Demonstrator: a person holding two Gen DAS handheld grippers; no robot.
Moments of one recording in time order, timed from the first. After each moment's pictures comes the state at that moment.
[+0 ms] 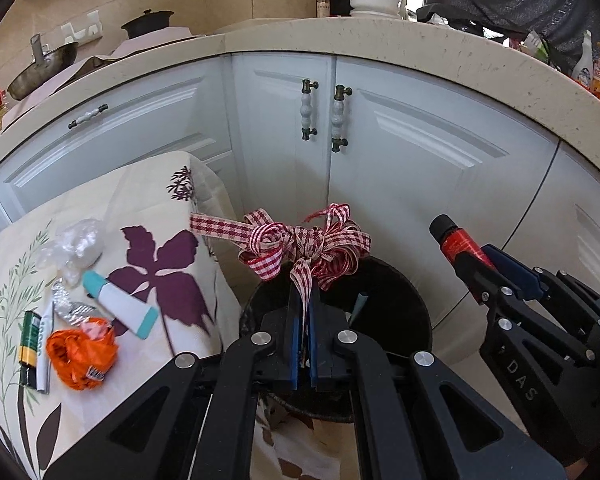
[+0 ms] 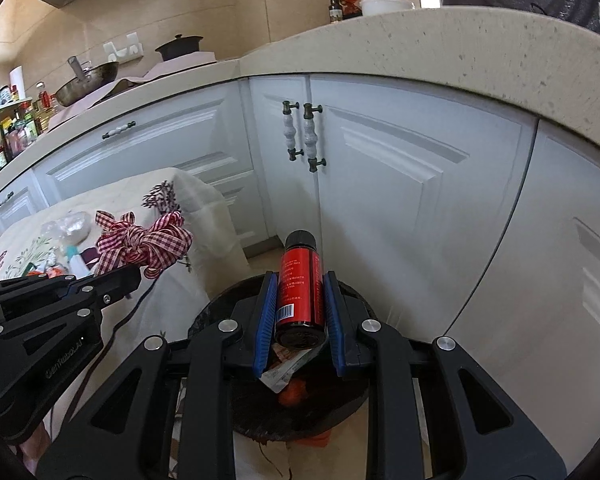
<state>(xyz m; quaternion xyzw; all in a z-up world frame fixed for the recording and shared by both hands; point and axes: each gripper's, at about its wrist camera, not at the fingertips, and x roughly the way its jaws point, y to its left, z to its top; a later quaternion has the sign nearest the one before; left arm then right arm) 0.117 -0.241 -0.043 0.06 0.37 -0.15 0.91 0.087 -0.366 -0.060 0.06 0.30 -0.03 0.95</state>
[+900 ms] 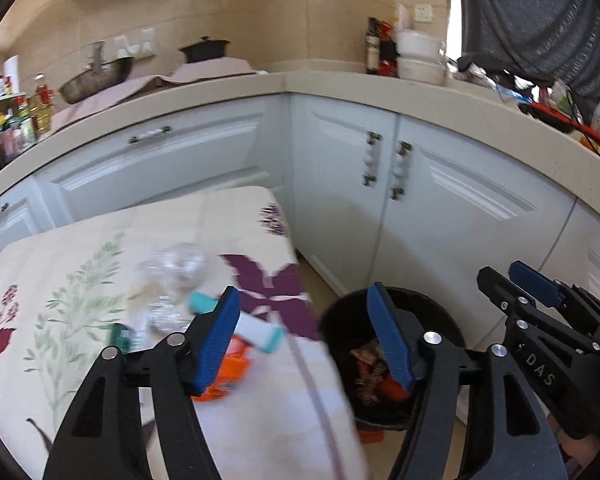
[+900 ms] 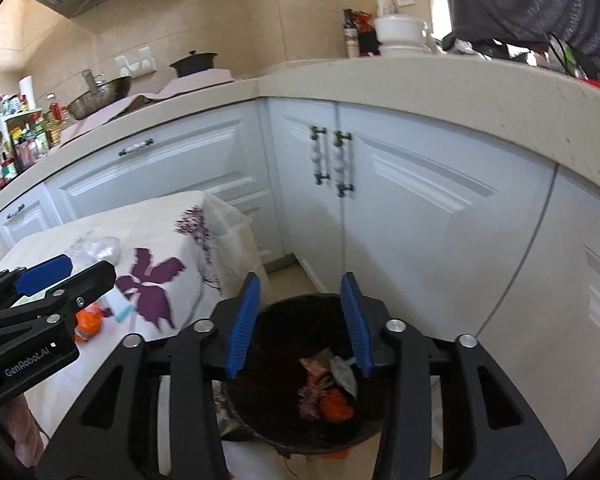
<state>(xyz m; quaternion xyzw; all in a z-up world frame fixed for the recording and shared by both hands) 0.102 -0.156 -0.003 0.04 0.31 -0.09 0.95 0.083 -0.316 -0.026 0.06 0.27 -0.01 0.96</state>
